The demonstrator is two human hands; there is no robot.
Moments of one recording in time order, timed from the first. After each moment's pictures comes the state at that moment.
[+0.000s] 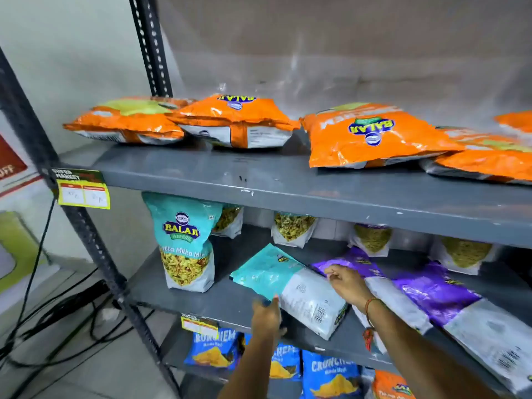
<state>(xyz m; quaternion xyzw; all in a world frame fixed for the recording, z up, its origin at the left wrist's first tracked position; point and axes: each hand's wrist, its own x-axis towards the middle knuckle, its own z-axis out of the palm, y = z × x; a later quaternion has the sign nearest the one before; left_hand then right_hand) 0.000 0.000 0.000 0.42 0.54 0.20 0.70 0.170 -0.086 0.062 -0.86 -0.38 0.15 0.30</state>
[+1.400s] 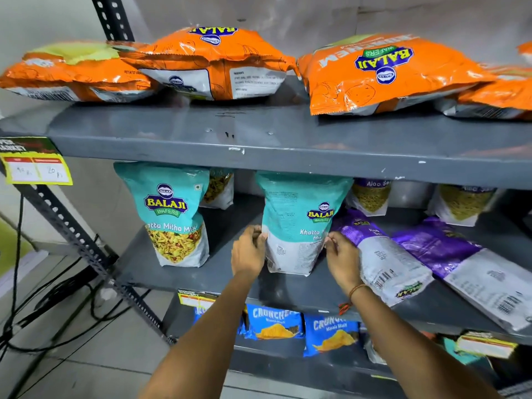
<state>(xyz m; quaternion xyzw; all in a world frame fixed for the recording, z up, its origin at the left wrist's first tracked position) -0.002 0.070 0.032 0.76 0.44 0.29 0.39 0.144 -0.074 0.009 -0.83 -0.28 0.02 0.49</state>
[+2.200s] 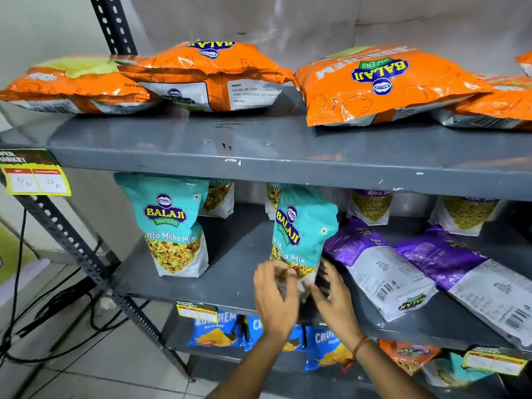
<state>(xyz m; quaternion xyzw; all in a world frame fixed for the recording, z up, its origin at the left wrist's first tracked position) -0.010 -0.026 0.016 0.72 0.33 0.46 0.40 0.092 -0.106 -0.012 -0.73 -0.32 0.16 0.58</state>
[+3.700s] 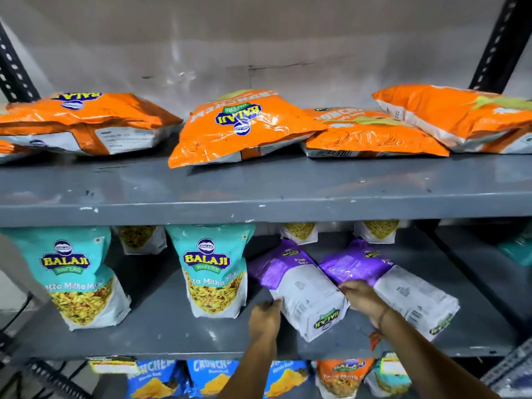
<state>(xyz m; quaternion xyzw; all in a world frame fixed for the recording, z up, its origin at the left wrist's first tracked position) 0.130 -0.090 -0.035 0.55 0.51 0.16 0.64 0.307 -0.244 -0.024 -0.86 -0.17 0.24 0.42</state>
